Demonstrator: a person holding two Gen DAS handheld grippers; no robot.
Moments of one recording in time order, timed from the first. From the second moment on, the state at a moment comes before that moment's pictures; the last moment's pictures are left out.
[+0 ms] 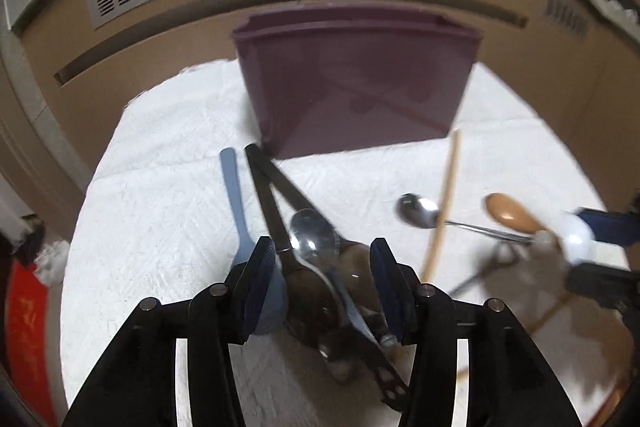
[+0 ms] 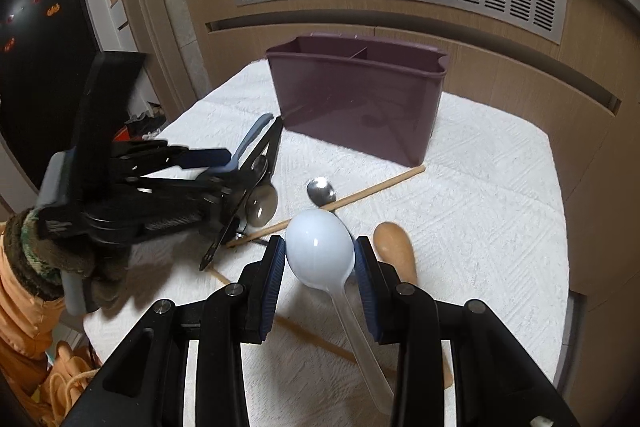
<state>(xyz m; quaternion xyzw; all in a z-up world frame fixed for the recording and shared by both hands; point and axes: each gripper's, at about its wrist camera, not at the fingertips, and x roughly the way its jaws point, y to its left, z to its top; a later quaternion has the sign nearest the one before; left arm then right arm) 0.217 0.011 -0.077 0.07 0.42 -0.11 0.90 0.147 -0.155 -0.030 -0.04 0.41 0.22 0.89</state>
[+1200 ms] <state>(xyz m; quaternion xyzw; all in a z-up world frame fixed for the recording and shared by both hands) 0.161 0.046 -0.016 -0.05 0.33 -0.13 0.93 0.148 -0.159 -0.026 0.01 0.41 0.24 0.88</state>
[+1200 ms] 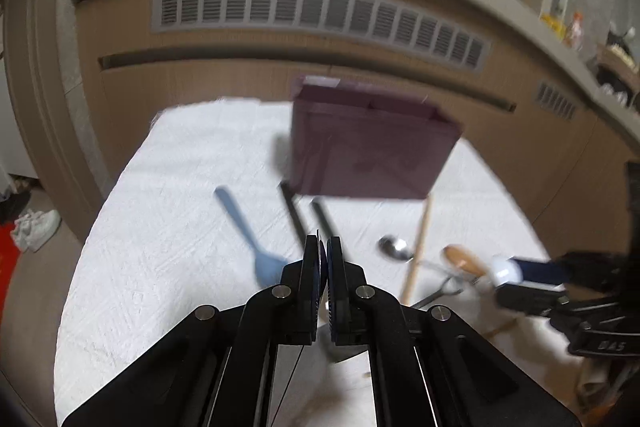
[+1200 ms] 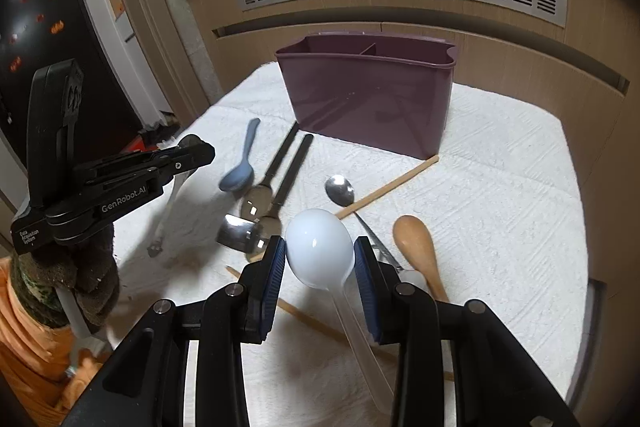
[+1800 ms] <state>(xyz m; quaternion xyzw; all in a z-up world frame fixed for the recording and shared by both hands) 0.209 0.032 0.143 -0.10 0.11 -0.20 0.97 0.198 -0.168 0.137 0.04 0.21 0.26 0.94</state>
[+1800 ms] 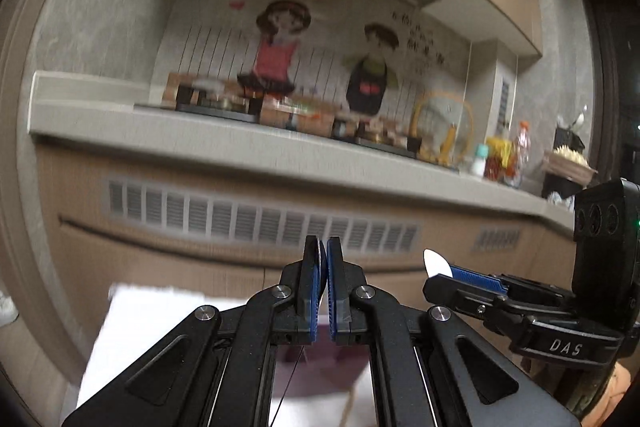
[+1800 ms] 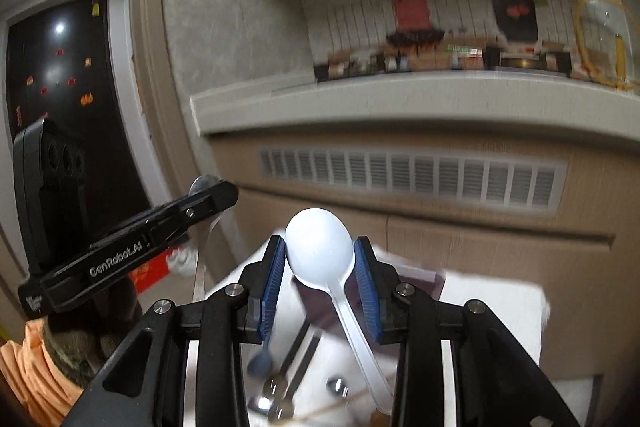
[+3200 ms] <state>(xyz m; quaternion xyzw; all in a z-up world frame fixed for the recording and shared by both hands) 0.308 0.016 0.004 -0.08 0.24 -0.14 0.96 0.322 -0.167 0.004 0.04 0.32 0.20 0.93</state>
